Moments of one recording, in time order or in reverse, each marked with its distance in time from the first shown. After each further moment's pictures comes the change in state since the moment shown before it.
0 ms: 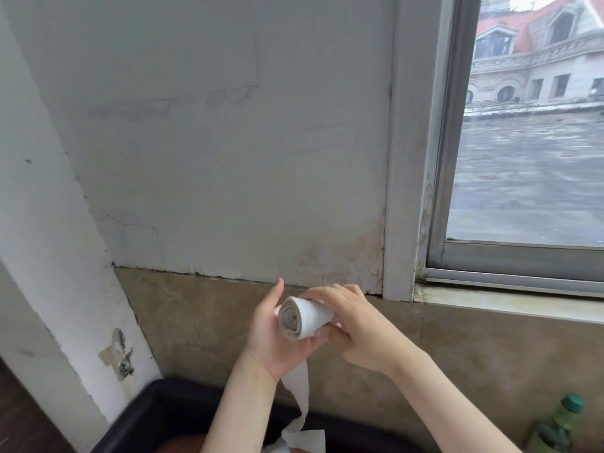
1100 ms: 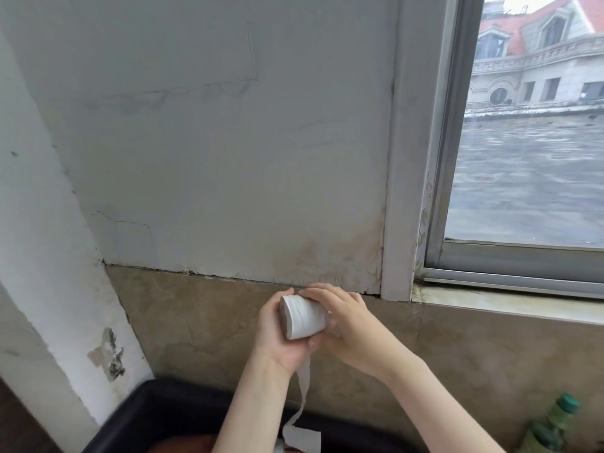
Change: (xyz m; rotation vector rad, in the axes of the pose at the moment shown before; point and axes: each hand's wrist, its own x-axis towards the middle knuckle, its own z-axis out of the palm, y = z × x) left_hand 0.019 -0.010 0.001 -0.152 0.116 0.080; right_hand 0.002 0.002 0.011 -0.026 -0.056 0.156
